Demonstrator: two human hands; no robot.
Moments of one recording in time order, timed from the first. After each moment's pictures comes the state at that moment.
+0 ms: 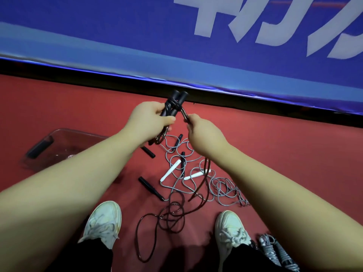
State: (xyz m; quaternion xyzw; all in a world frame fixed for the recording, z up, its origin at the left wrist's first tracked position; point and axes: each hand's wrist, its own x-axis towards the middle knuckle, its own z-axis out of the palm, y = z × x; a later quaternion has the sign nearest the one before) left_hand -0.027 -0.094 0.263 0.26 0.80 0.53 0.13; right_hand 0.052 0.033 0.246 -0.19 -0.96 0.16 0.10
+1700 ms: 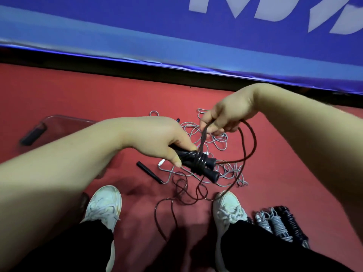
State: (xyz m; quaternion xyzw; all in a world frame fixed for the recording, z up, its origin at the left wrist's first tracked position) left_hand -0.017 -0.124 0.256 0.60 0.76 0.12 0.22; right_hand 0.071 0.101 0.292 -0.06 -0.84 0.35 -0.42
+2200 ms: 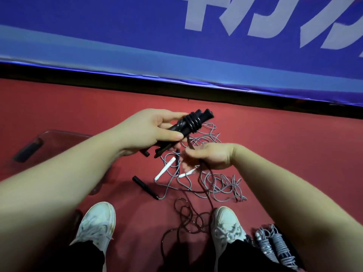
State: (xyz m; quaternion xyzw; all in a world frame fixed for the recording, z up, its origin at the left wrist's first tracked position) left_hand 0.000 -0.098 0.274 0.40 0.67 0.52 0.36; right_hand 0.077 0.099 0.192 -0.15 -0.76 0.56 -0.29
